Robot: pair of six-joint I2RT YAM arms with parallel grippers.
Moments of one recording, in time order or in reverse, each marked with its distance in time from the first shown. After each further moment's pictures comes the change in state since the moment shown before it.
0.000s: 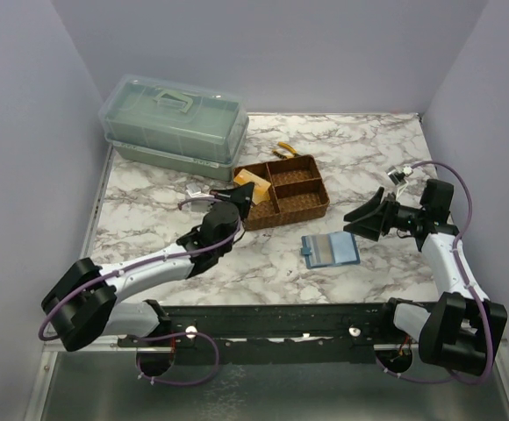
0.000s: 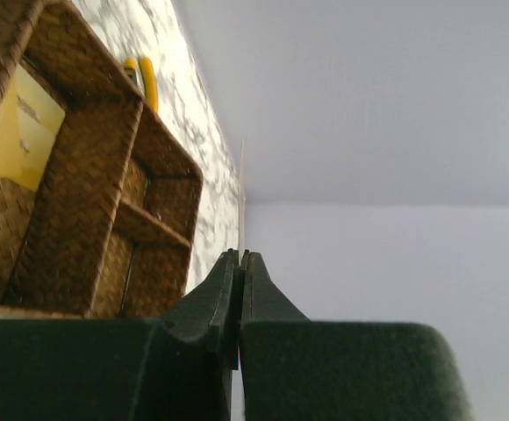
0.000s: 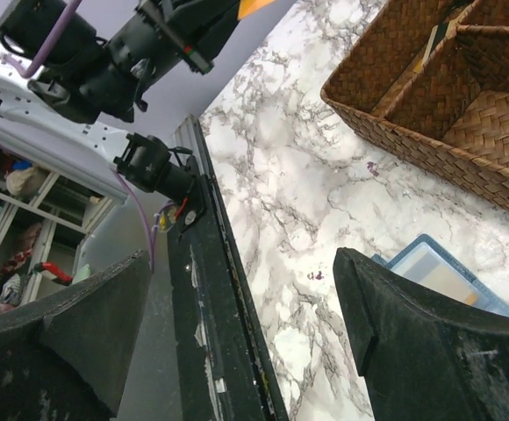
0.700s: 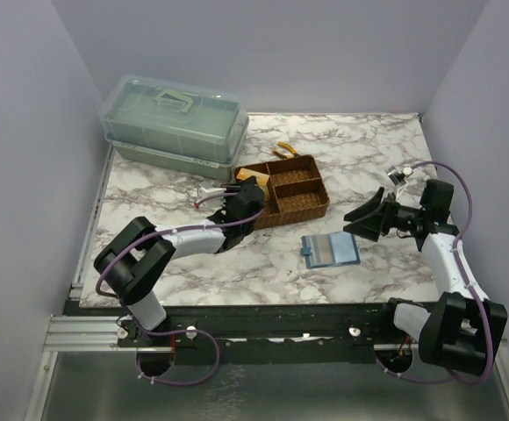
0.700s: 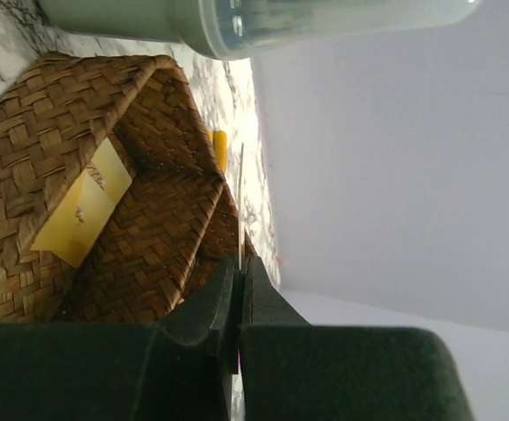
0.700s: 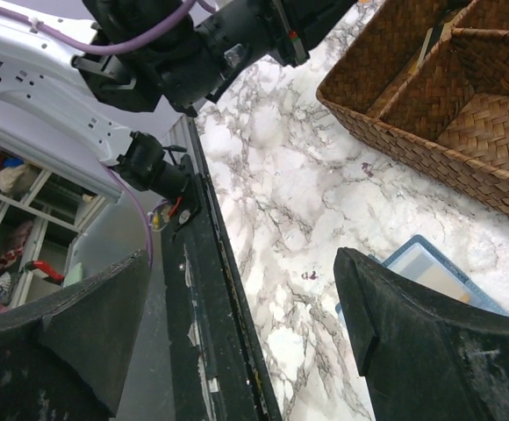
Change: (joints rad) left arm 0.087 0.409 0.236 -0.074 -0.128 -0.220; right arm 0.000 0.000 0.000 -0.008 0.005 -0.027
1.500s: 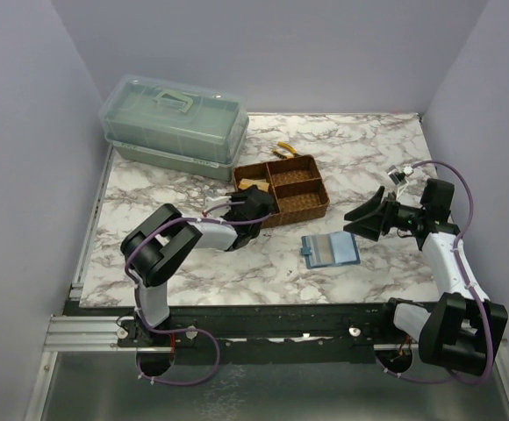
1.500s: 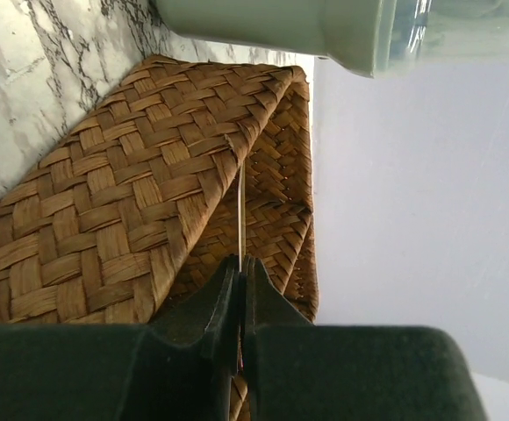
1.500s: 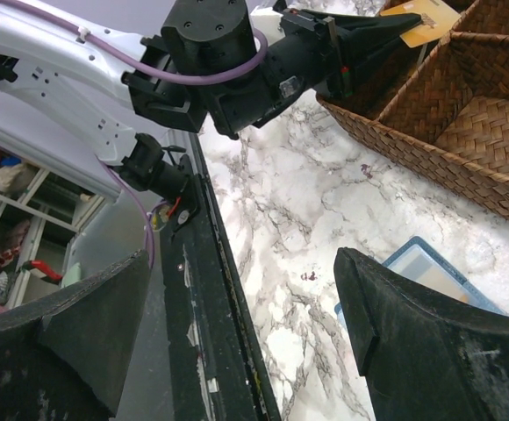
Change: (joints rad) left arm 0.003 0.216 0.047 -0.004 -0.038 -0.163; right arm 0.000 -0.001 0.013 -0.022 0.002 -0.016
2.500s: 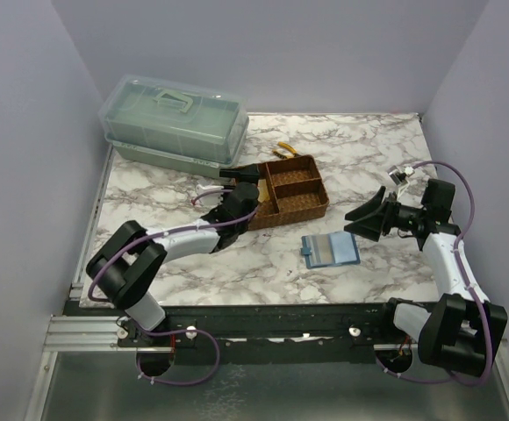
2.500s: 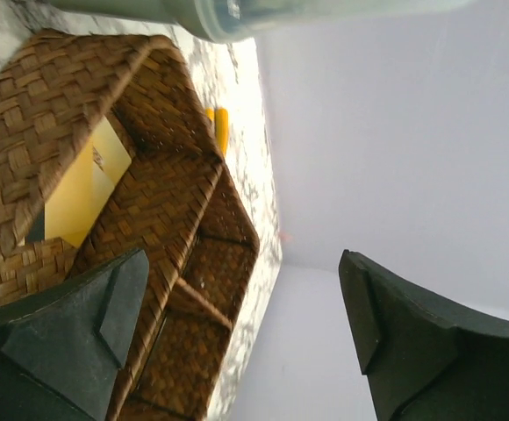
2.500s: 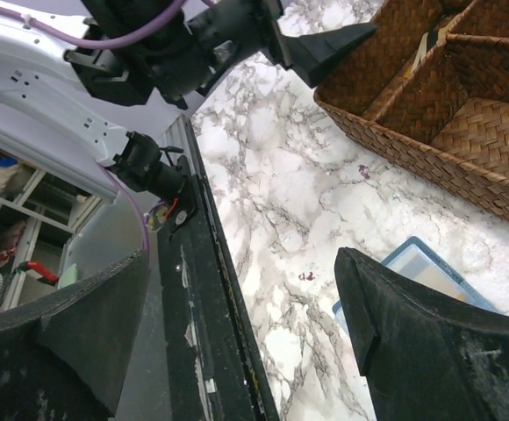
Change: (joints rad) left arm 0.023 -0.212 -0.044 -0.028 0.109 0.140; right arm -0.007 -0.005 0.000 -0.009 0.000 -0.010
